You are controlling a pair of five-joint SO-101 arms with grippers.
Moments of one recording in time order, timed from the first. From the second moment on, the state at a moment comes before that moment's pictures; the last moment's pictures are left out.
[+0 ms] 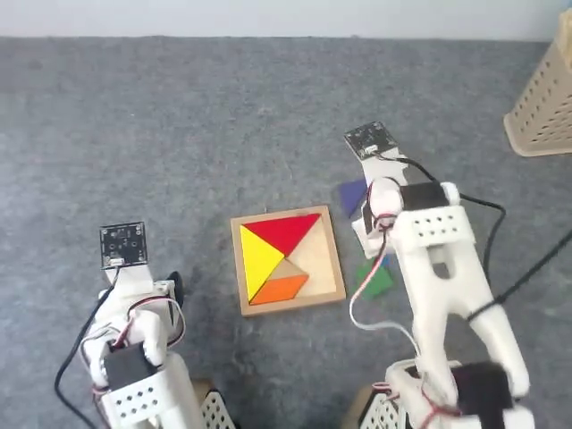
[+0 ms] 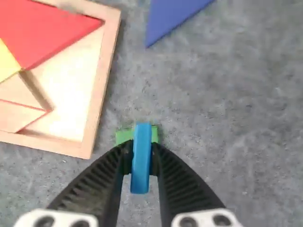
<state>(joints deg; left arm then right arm) -28.0 -103.7 96.8 72.2 -7.3 -12.6 -16.9 31.4 71.7 13.6</state>
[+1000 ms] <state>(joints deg) -28.0 -103.7 96.8 72.2 -7.3 -3.2 -1.7 20.3 74.5 15.6</state>
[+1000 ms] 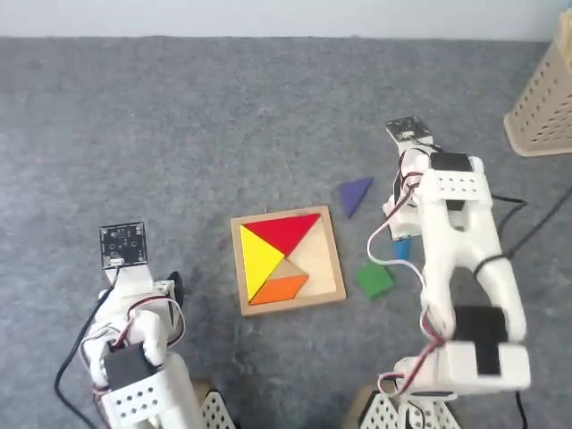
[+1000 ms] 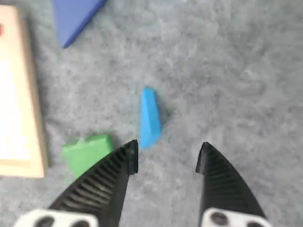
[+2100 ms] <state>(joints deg) -28.0 -103.7 96.8 72.2 -7.3 -20.8 -2.8 39.9 65.4 20.2</state>
